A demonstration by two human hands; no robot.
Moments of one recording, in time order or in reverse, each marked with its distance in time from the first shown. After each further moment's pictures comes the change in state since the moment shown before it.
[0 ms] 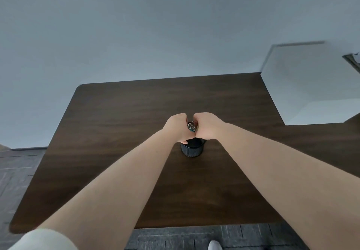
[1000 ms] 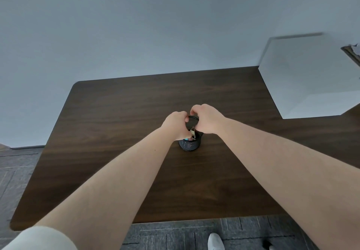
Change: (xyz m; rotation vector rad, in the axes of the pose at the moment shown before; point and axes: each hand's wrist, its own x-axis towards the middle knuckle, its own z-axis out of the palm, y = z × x) left_hand 0.010 -0.008 0.013 0.160 0.046 0.083; right_hand 0.001 0.017 0.005 0.099 0.127 -0.040
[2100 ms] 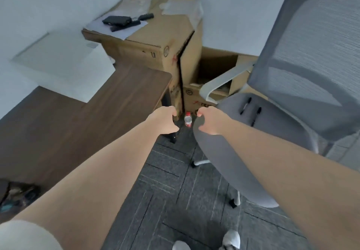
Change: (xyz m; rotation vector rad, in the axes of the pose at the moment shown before) left_hand -0.204 0.337 0.224 0.518 -0.417 0.953; right_hand -0.496 0.221 0.096 0.352 0.336 0.996
